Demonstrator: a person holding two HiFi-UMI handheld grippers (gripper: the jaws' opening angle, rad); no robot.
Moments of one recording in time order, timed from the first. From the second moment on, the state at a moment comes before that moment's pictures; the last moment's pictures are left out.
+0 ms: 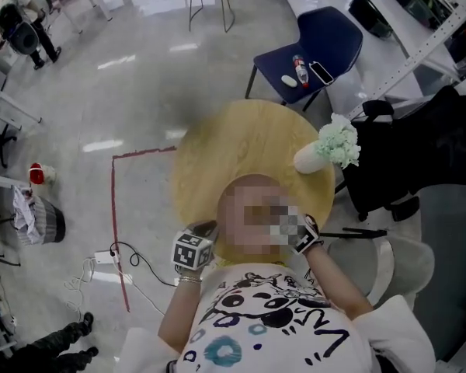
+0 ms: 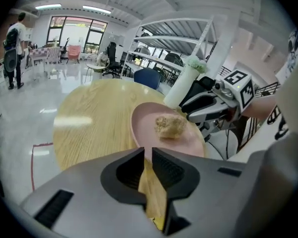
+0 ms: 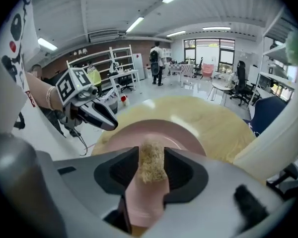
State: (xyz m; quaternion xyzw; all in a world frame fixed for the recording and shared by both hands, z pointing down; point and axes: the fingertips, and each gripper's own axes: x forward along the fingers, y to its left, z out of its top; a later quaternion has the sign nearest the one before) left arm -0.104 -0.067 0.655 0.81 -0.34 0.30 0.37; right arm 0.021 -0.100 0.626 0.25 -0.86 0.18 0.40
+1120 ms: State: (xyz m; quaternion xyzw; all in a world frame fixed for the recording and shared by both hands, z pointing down) left arm -0.100 -0.078 0.684 0.76 -0.34 0.32 0.45; right arm -0.068 -0.122 0.664 0.09 -0.85 -0.05 0.52
